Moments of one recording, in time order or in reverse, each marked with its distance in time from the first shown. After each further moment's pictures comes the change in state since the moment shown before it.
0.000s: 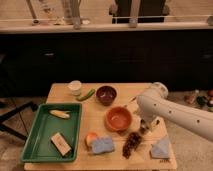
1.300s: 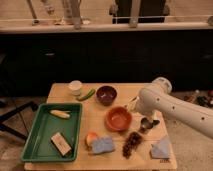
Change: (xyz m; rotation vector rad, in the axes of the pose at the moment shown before) arm -0.002 -0.039 -0.021 0.142 -0.028 -0.452
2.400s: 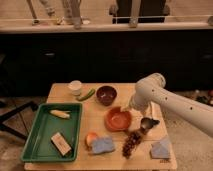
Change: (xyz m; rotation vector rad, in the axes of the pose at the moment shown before) arm 0.012 -0.035 0.026 0.077 -0.101 -0.205
